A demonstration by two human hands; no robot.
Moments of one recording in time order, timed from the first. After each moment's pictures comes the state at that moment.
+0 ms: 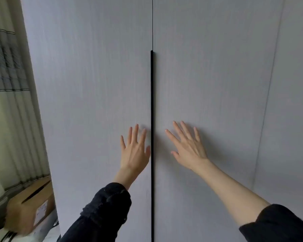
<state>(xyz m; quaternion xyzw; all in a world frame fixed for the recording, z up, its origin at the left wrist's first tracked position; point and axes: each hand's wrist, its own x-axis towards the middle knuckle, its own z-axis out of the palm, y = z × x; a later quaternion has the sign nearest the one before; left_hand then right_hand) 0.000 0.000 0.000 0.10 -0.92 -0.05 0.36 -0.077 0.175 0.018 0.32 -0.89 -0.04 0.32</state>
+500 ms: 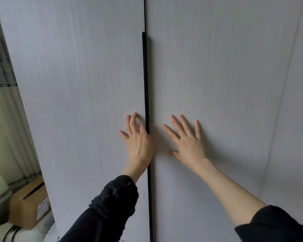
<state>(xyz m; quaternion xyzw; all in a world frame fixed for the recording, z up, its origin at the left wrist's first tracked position) -0.055 0.023 0.013 0.14 -0.87 -0.17 0.43 -0.125 0.167 0.001 0.32 -0.84 -0.04 0.44</state>
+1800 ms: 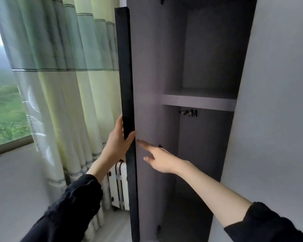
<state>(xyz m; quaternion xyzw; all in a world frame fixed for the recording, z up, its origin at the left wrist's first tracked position) 0.374 -0.089 -0.015 0.22 -0.83 -0.29 0.43 0.245 0.031 -0.033 0.64 -0.70 0.26 -0.16</state>
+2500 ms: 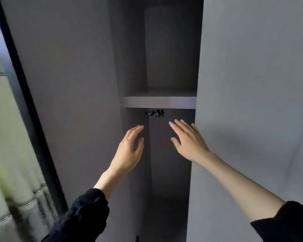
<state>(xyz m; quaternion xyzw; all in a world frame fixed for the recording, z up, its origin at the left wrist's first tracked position) 0.242 -0.036 -0.033 0.09 -0.86 -0.28 0.41 0.090 0.115 -0.020 0.46 -0.84 0.17 0.20</state>
